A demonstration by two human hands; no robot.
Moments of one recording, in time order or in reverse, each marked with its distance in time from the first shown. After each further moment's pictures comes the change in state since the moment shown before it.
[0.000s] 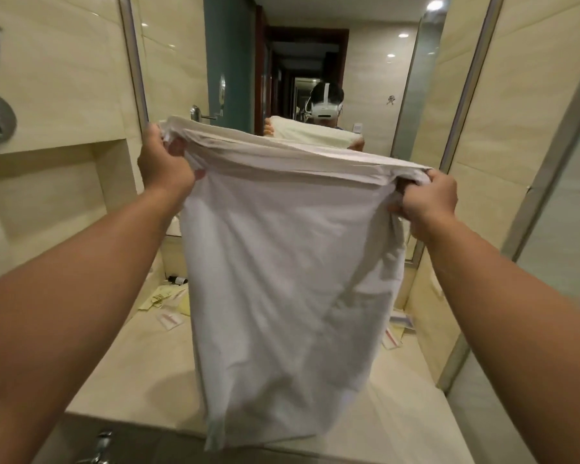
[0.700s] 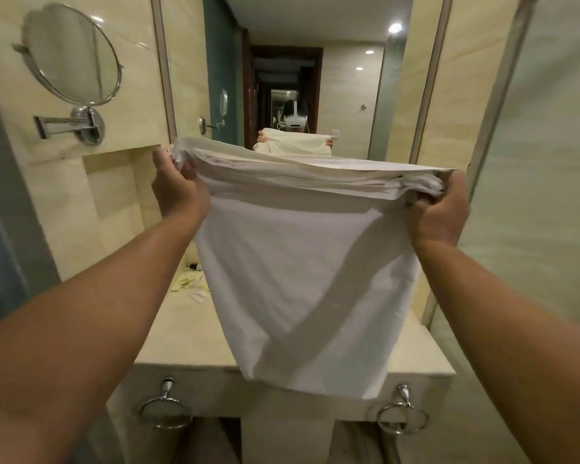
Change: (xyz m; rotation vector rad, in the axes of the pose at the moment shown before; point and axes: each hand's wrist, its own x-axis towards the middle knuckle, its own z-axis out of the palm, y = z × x) left_hand -0.121 0.012 -0.183 0.000 0.089 0.097; right_hand -0.228 -0.034 -0.072 -0.114 0.392 -0.422
